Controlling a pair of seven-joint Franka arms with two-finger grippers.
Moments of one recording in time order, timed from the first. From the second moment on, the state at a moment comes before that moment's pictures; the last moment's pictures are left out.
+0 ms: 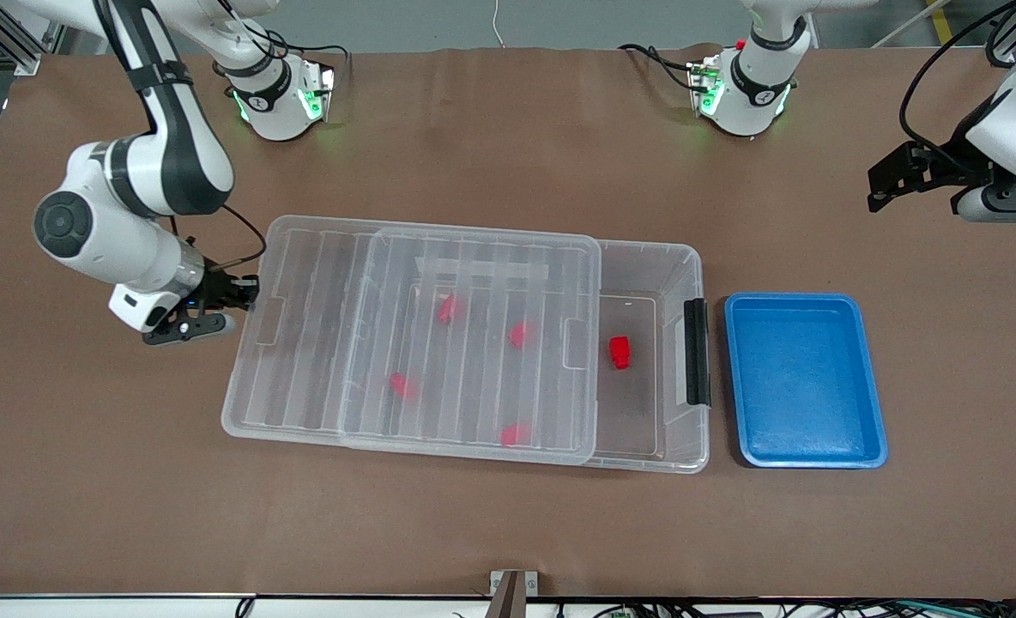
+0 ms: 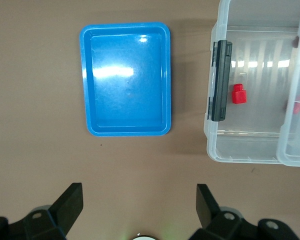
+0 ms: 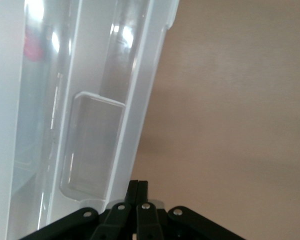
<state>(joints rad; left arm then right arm) 0.02 0.00 -0.16 -1.48 0.02 1.45 -0.08 0.11 0.14 0.05 -2.09 0.11 2.14 -0.08</state>
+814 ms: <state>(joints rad) 0.02 0.00 -0.17 -1.48 0.02 1.45 -0.08 0.14 0.18 0.19 -2.04 0.12 2.16 0.07</state>
